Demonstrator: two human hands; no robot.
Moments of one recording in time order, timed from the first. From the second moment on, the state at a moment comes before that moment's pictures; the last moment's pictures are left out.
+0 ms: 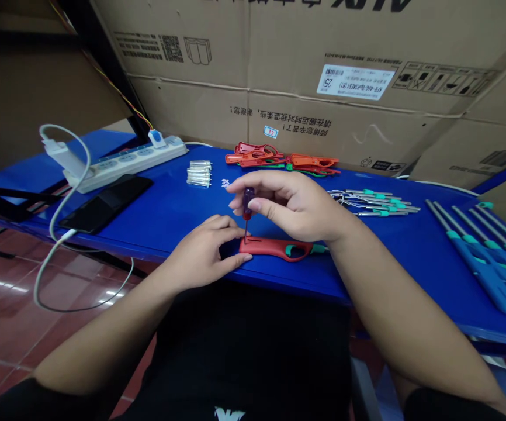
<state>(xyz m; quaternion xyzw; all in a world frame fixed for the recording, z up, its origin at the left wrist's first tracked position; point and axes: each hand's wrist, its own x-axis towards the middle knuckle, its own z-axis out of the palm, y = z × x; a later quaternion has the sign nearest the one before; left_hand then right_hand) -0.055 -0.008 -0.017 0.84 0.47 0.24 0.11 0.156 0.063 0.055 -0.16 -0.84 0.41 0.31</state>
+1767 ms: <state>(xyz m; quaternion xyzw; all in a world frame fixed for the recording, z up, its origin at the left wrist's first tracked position) -0.056 -0.006 -0.019 0.85 0.46 0.24 0.10 0.109 0.051 0.136 -0.19 -0.96 -0.05 -0.21</state>
